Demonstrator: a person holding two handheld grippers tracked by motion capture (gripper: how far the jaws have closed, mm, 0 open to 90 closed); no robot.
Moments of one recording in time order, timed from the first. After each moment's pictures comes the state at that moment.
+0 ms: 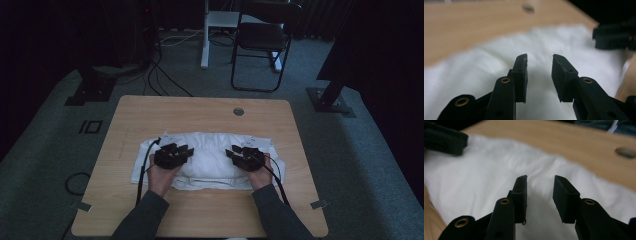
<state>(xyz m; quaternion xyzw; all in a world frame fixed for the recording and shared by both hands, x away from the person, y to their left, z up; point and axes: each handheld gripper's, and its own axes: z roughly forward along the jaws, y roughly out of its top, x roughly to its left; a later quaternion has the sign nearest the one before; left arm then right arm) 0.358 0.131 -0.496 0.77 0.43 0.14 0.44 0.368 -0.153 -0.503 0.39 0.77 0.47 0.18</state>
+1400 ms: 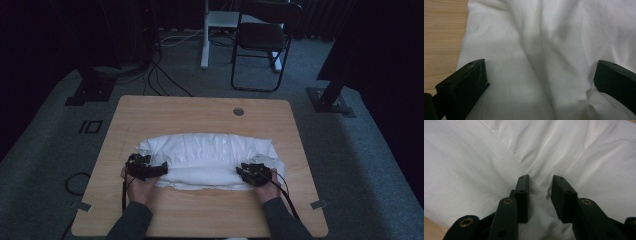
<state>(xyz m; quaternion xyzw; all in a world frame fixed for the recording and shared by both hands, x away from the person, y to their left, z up) 0.364 0.216 -0.559 0.70 0.60 0.24 0.30 0.352 -0.185 -0.561 0.41 0.80 0.40 0.18</state>
